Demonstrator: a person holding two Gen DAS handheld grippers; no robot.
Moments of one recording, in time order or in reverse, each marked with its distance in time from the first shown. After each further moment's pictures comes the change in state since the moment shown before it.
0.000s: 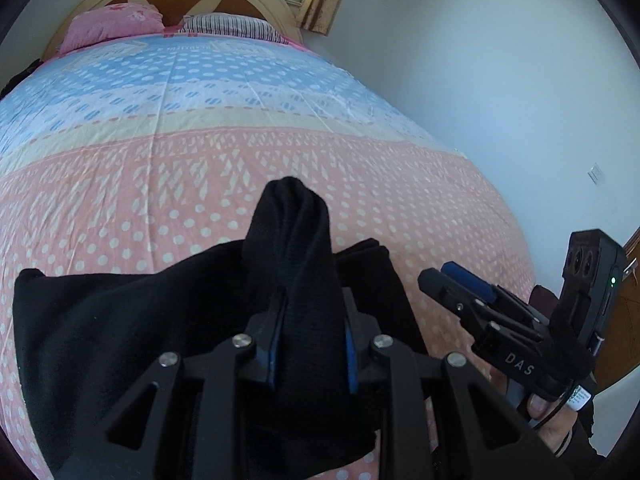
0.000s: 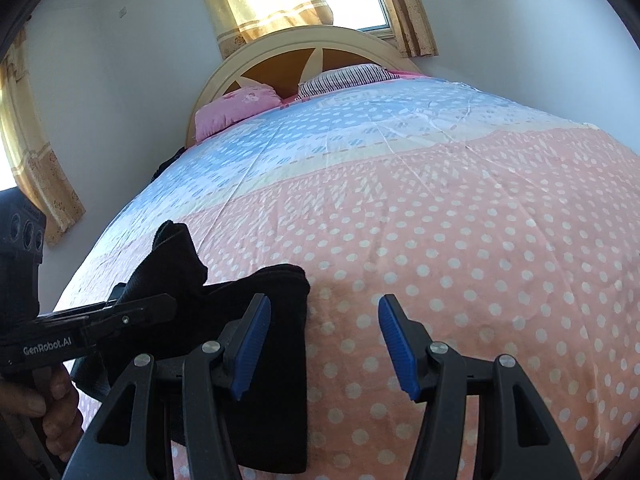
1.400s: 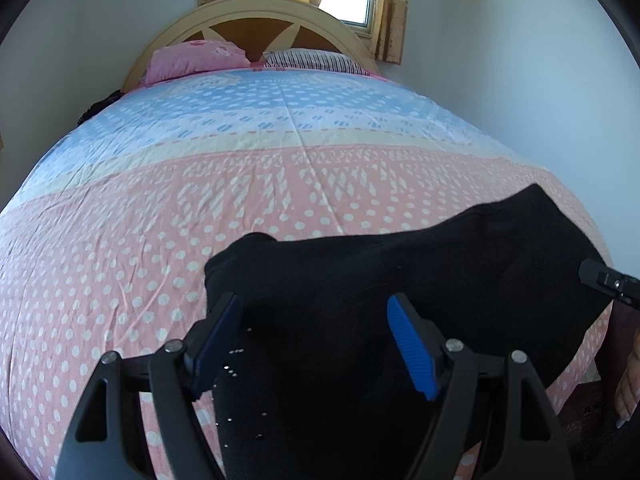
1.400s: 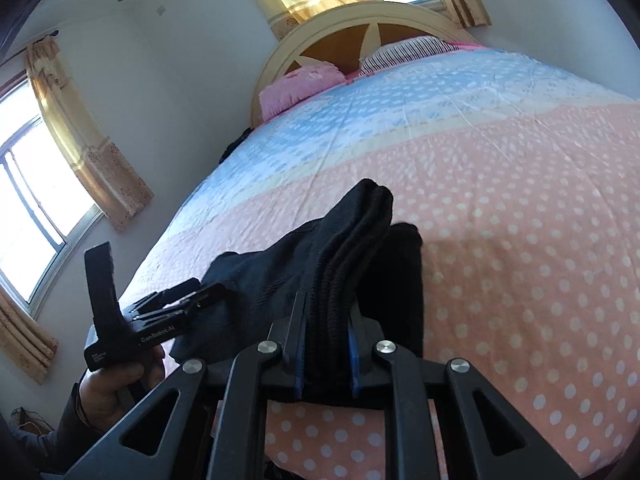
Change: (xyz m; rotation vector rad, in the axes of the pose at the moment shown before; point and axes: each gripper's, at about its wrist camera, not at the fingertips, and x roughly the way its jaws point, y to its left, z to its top) left arm -0.045 0.083 -0.048 -0.010 -0.141 0.336; right arm -0.028 0.034 -0.022 0.014 0.121 0.266
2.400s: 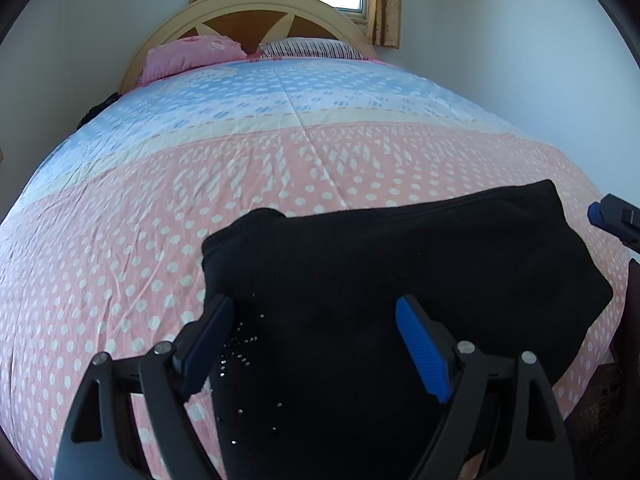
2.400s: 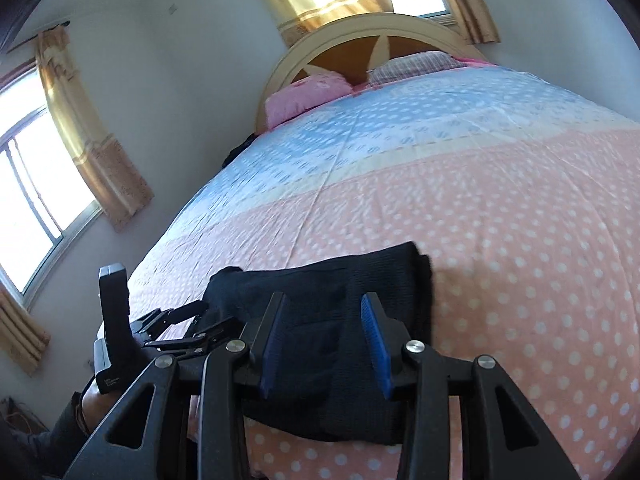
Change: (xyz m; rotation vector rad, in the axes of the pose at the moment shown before) left arm 0.012 -0.005 -0.012 0.052 0.035 0.037; right arm 0.010 0.018 0.020 -0.078 -0.044 0.009
